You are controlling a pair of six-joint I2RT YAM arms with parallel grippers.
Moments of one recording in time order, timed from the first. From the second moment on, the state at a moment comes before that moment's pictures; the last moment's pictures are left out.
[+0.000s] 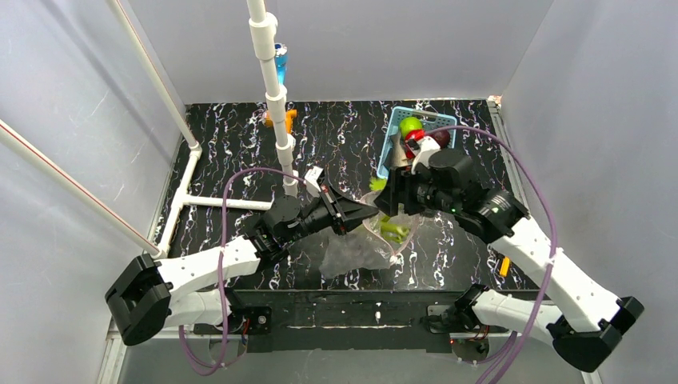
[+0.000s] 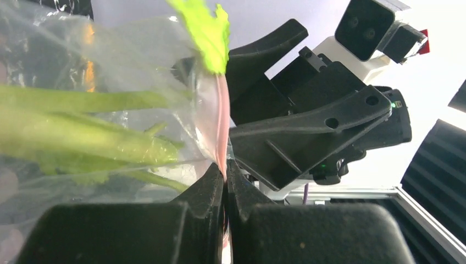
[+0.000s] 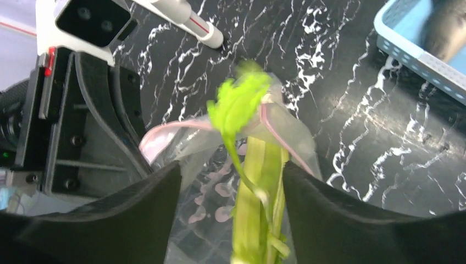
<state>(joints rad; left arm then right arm) -0.91 1.17 0.61 0.59 0.20 -1.63 0.75 1.00 1.16 -0.71 -0.11 0.49</state>
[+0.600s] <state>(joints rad) -0.91 1.15 0.60 0.57 0.13 -1.60 0.65 0.91 1.39 -1.16 -0.13 0.55</state>
